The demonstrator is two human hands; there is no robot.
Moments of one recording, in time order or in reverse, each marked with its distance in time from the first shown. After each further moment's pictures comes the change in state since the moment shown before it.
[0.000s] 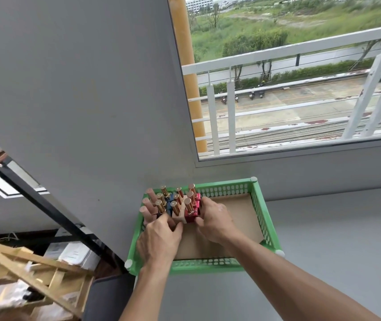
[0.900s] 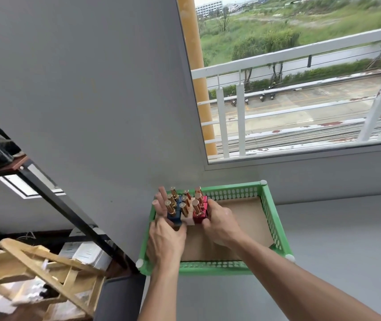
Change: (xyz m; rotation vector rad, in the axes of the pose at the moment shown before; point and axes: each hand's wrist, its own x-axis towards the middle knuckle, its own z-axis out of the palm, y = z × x) left_hand 0.005 0.006 -0.004 -0.144 0.010 -0.275; right_hand -0.006 -0.010 -0.003 0.126 -0.067 -0.018
